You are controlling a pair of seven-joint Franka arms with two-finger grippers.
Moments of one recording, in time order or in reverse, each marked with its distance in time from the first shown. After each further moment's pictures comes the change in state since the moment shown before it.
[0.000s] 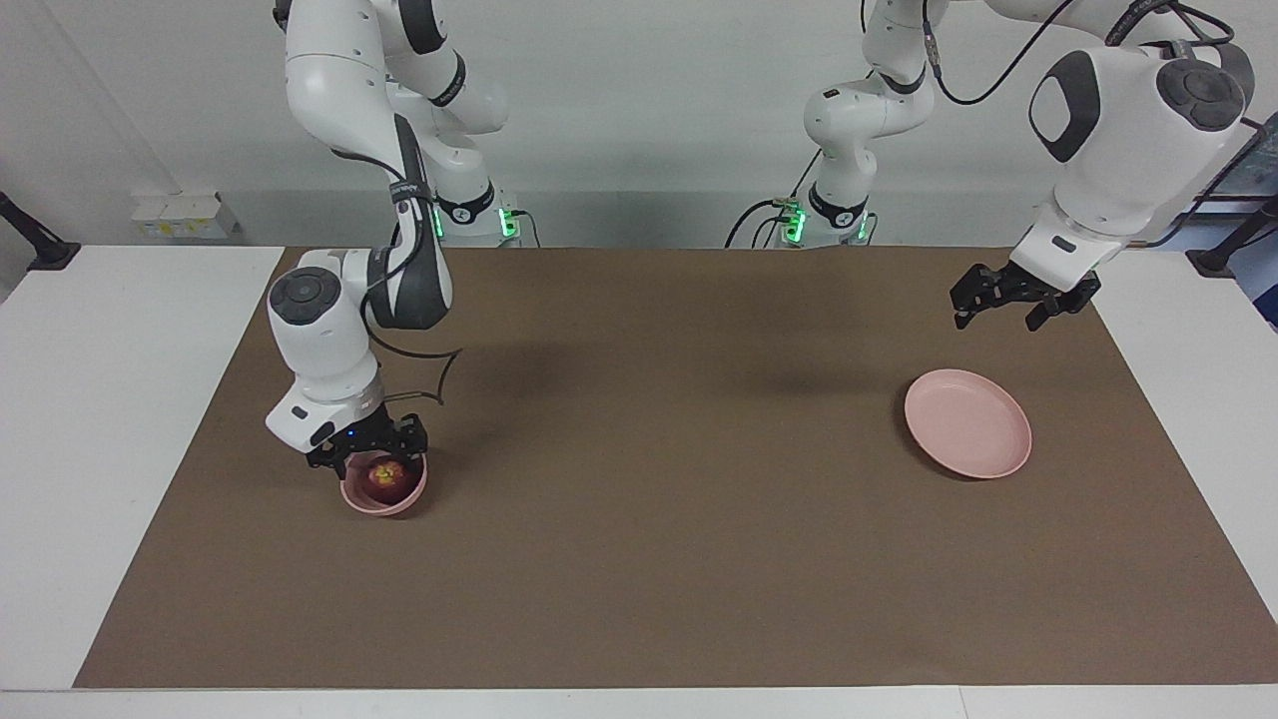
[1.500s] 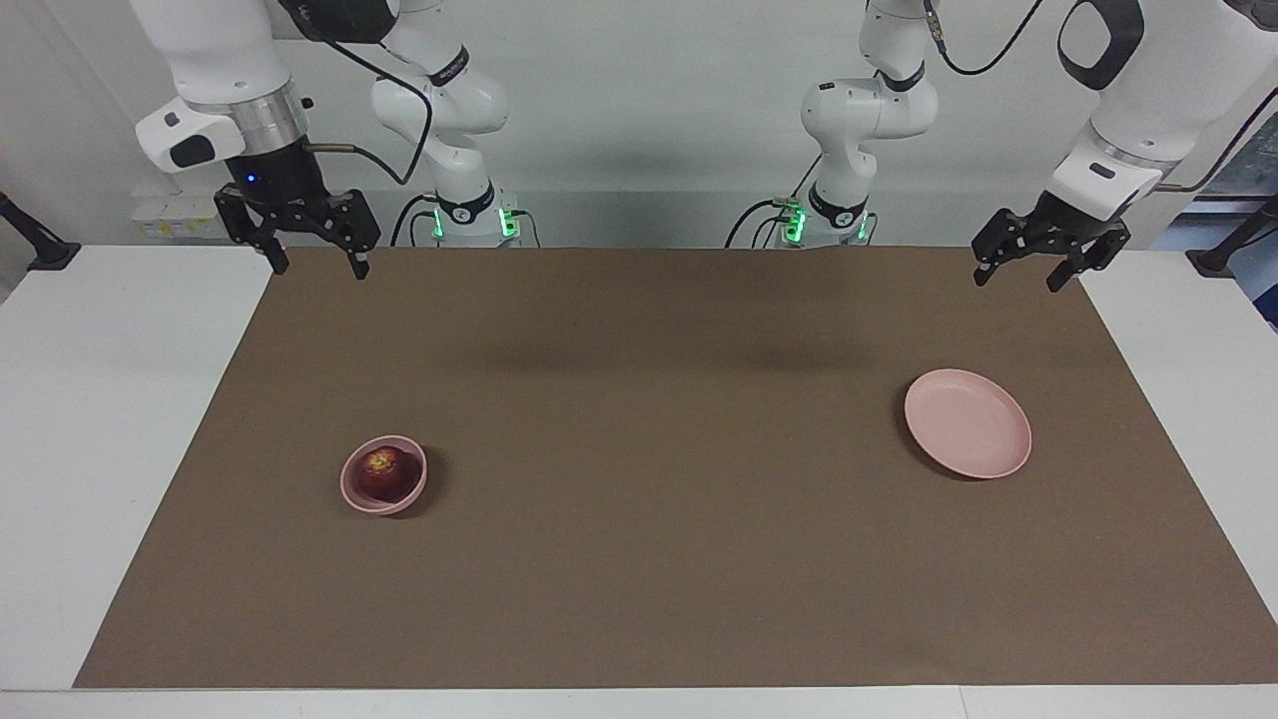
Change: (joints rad) left arm -0.261 -0.100 0.305 0.014 -0.074 -0.078 0.076; right arm 0.003 -0.421 0.006 0.265 0.125 -0.723 0.211
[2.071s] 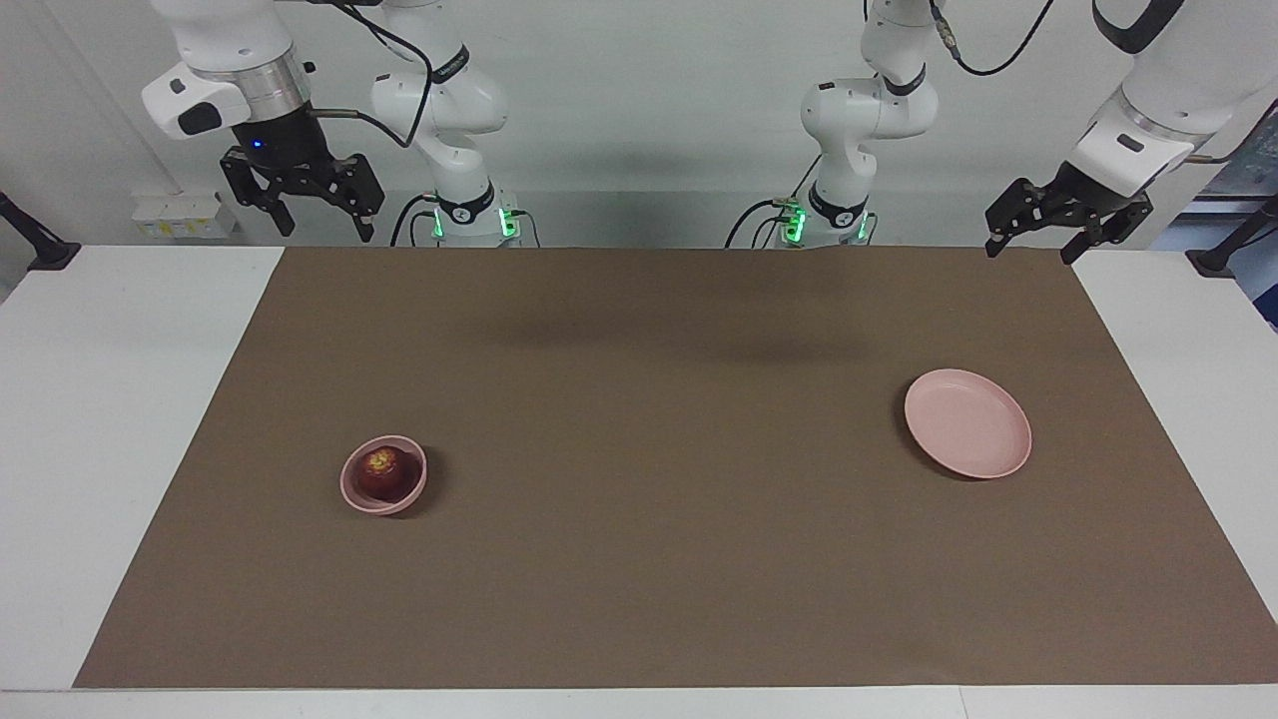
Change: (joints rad) left arm -0.001 0.085 0.004 0.213 0.000 -0.197 0.000; right arm 0.000 -0.020 0.002 -0.002 0.000 -0.078 0.000
